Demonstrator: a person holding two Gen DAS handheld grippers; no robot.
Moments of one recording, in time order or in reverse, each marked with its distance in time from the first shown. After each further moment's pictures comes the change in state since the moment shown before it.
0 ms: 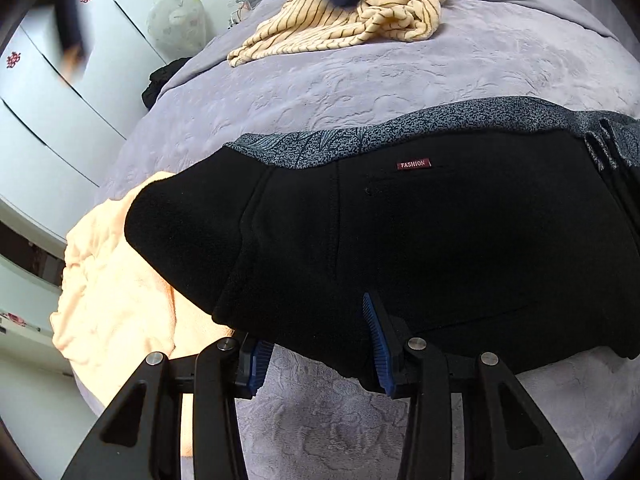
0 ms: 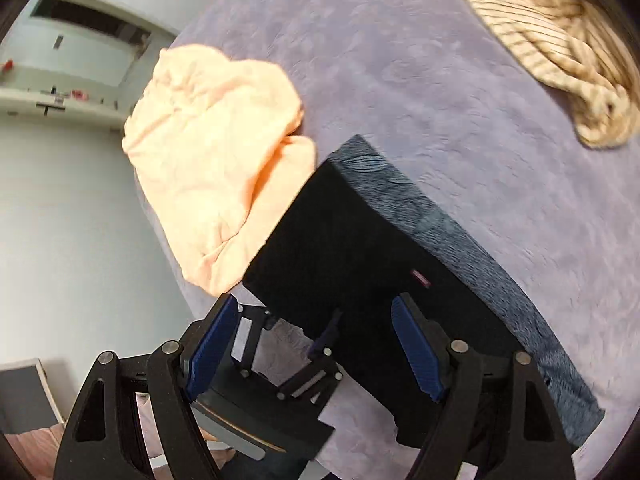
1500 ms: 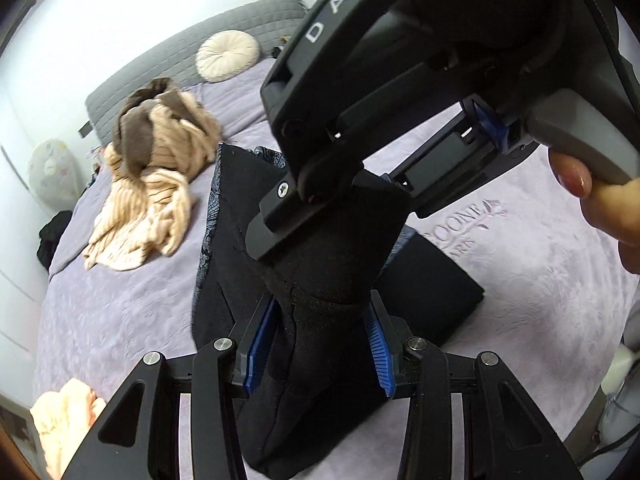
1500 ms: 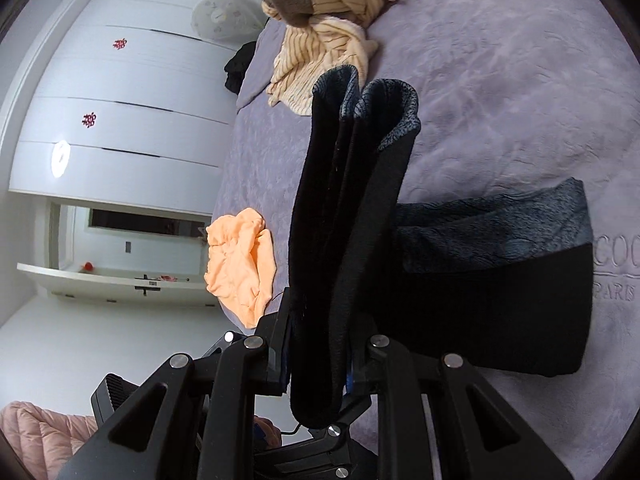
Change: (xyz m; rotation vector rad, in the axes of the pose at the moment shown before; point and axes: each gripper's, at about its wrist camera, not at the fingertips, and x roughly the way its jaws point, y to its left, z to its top) left arm -0.219 -0.253 0.081 0.381 -0.323 -0.379; right arm -0.129 -0.277 -0.352 0.560 -0.616 0.461
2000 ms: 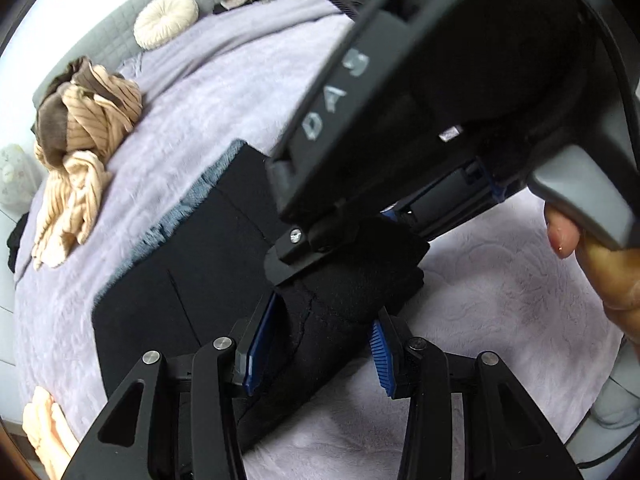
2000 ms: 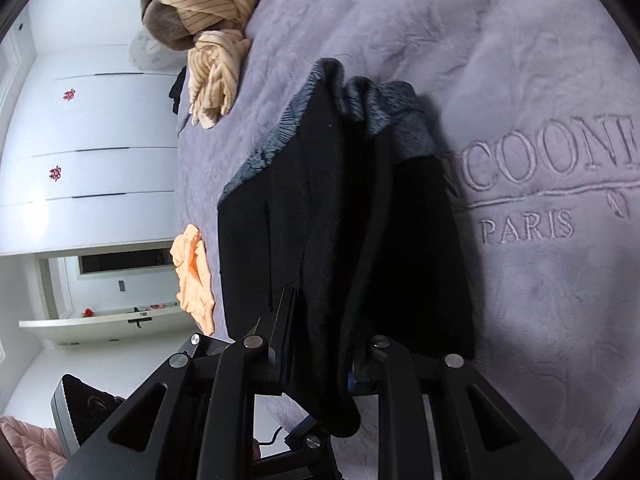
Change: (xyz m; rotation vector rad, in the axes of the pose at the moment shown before) left arm 0.085 -0.083 -0.001 0.069 0.191 -0.102; right arm 0.008 -0.164 -0.035 0.215 0.016 -0.024
